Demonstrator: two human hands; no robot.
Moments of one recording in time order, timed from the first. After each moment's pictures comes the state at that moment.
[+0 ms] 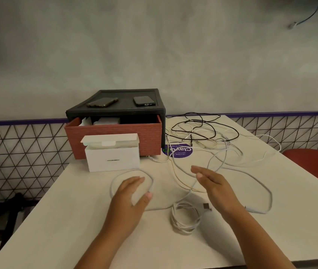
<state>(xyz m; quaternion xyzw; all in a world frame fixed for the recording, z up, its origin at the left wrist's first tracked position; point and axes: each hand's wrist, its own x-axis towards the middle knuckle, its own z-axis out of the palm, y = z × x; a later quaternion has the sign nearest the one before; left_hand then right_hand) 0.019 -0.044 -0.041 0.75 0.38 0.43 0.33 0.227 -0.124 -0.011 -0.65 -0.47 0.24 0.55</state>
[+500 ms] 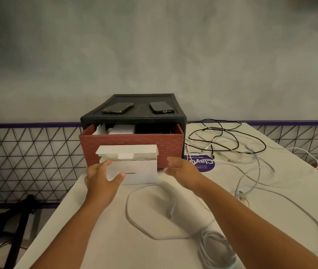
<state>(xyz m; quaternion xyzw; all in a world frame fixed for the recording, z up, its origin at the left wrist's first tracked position) -0.028 0.088 -0.015 0.65 0.58 0.41 0.26 0.178 0.020 0.022 -0.68 -0.54 0.32 0.39</state>
